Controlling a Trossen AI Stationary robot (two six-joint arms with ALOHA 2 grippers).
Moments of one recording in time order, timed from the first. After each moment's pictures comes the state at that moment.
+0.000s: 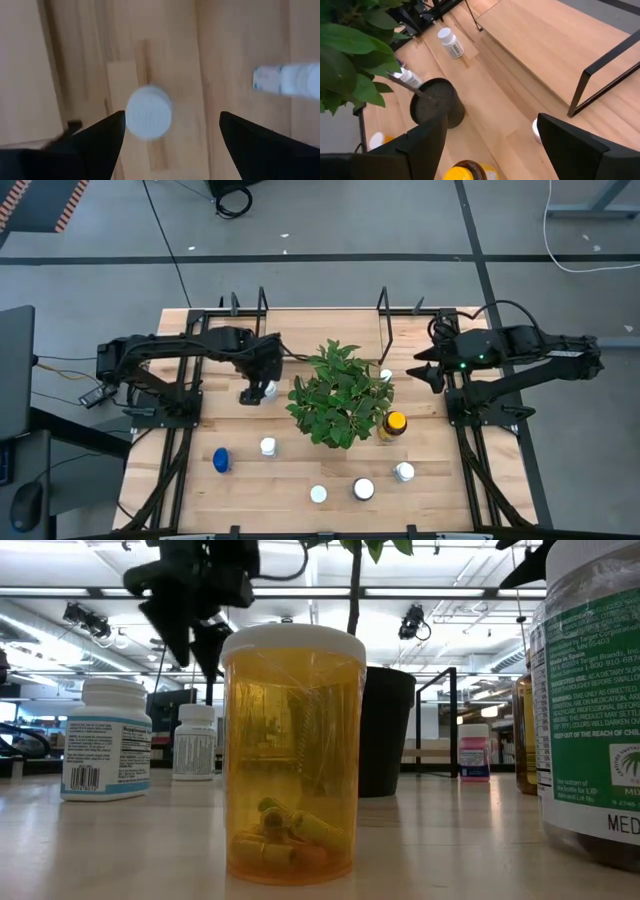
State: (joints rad) left arm 0.20 1.44 1.17 -1.05 0.10 0.34; right arm 0.08 0.75 1.05 -0.97 0.25 0.67
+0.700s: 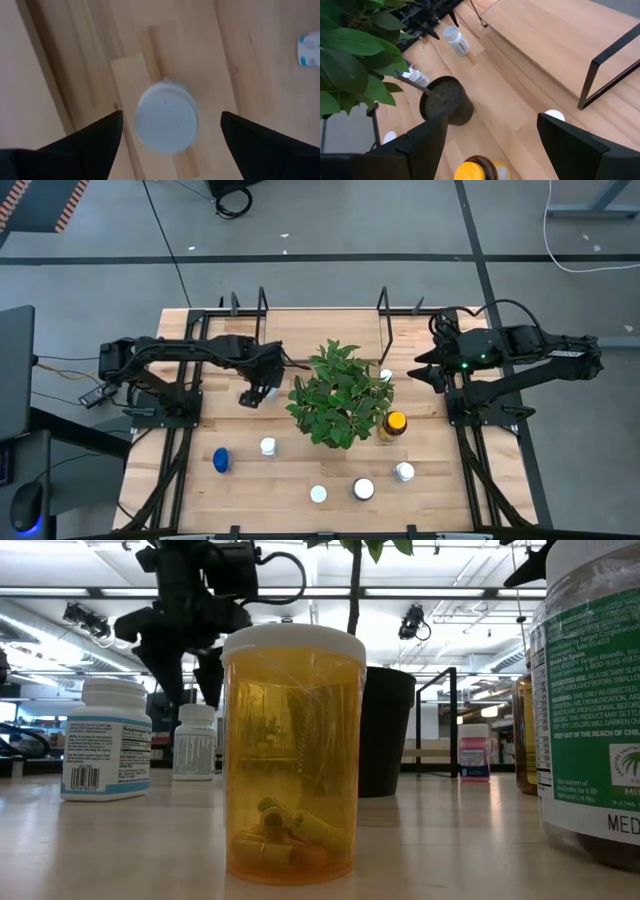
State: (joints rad) left arm 0.21 1.46 1.03 -0.89 0.03 0.49; right arm 0.08 0.74 1.05 -0.97 0.21 0.73
